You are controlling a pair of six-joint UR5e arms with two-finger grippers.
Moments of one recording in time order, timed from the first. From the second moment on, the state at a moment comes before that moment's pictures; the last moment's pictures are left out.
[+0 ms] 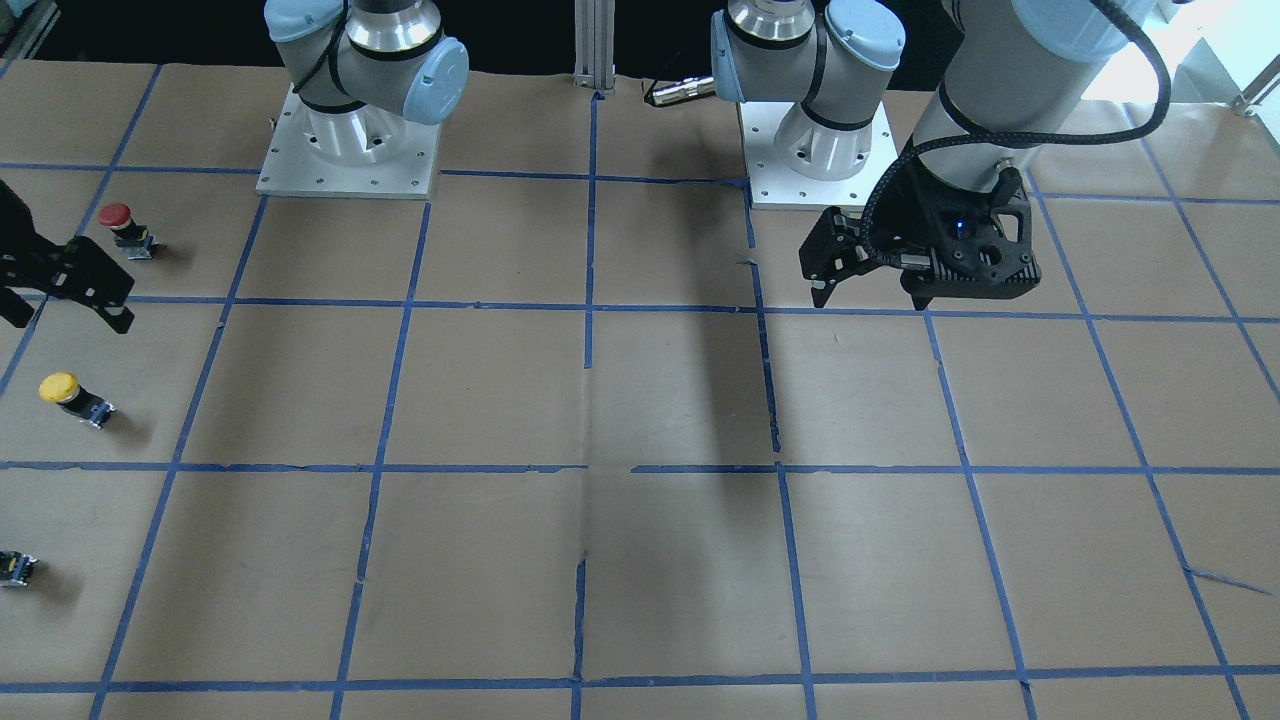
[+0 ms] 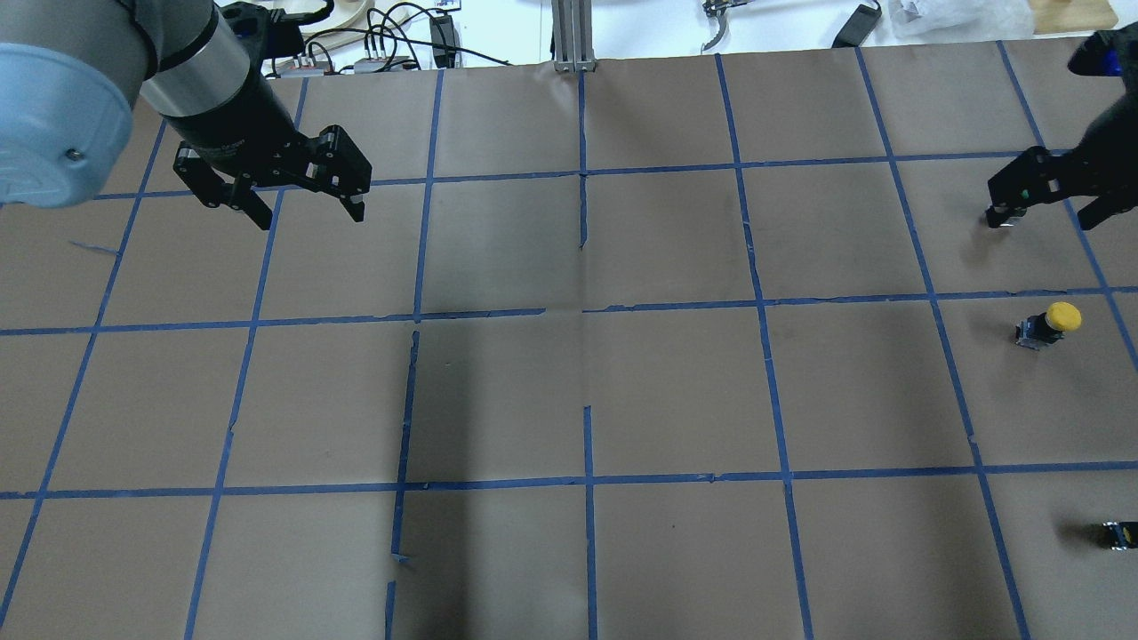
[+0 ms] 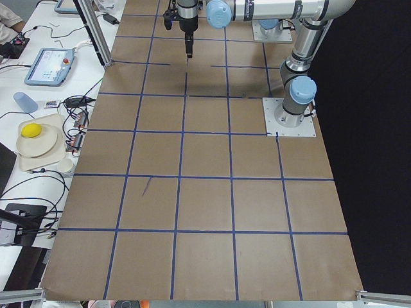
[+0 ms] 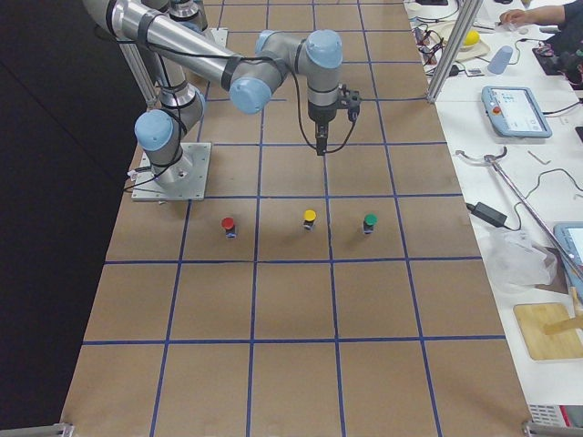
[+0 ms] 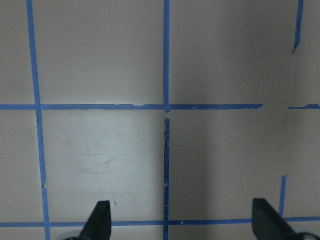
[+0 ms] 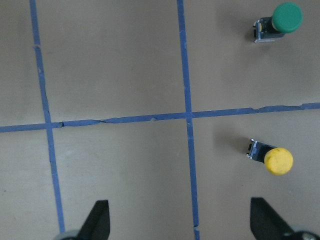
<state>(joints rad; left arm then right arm) -1.54 -1.62 -1.58 -1.53 1.53 0.01 1.19 -1.56 1.74 -1.79 -1.55 -0.31</state>
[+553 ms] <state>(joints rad) -1.54 -1.62 -1.58 -1.54 1.53 -0.01 1.40 -1.57 1.57 -1.52 -1.58 -0.02</state>
